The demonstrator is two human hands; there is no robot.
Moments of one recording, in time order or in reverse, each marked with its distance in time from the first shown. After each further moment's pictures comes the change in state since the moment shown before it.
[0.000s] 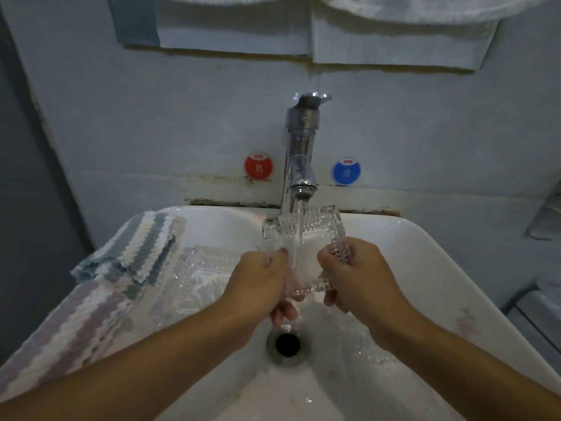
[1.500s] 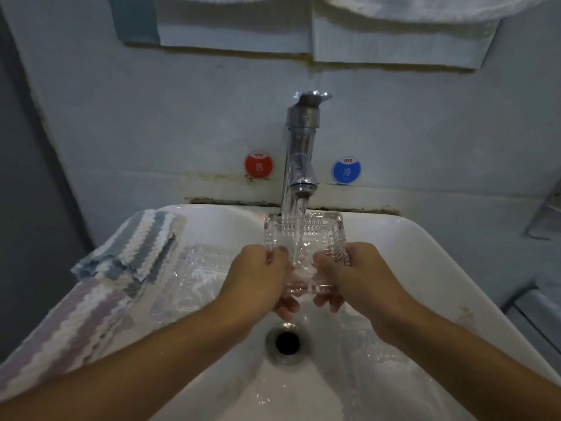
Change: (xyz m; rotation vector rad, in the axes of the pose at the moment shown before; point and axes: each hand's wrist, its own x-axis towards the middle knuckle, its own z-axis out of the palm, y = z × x) left_hand -0.001 0.004 -0.002 0.028 0.017 0.062; right_hand -0.001 -0.006 -0.007 0.143 -0.143 0.093
